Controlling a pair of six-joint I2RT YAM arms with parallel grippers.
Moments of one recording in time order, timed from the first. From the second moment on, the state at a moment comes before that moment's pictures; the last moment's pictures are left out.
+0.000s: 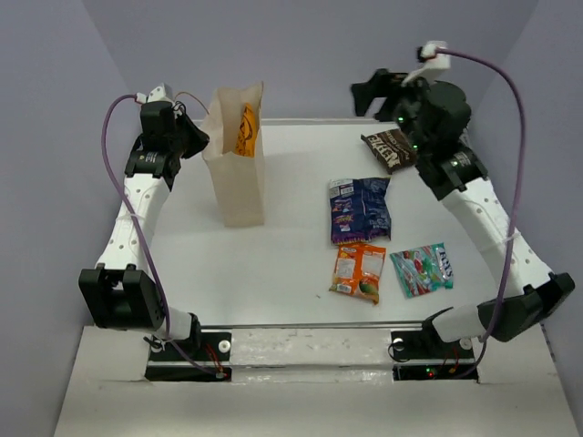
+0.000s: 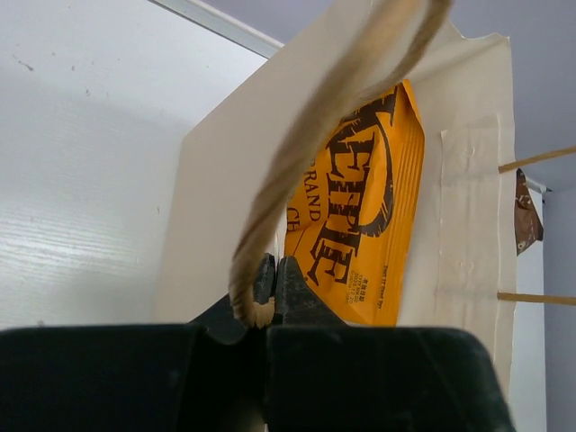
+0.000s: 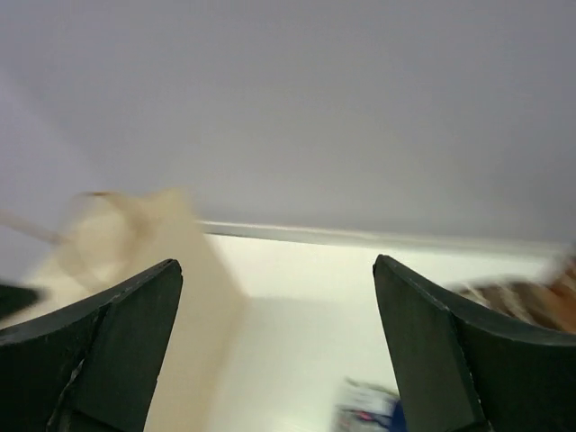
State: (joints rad) left arm -0.05 1.44 1.43 -0.43 0.08 -0.56; right arm 0.54 1.45 1.70 -0.12 0.09 0.23
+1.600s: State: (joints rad) left arm -0.05 1.44 1.43 -0.42 0.09 -0.53; right arm 0.33 1.69 1.86 -0.25 -0.18 0.40
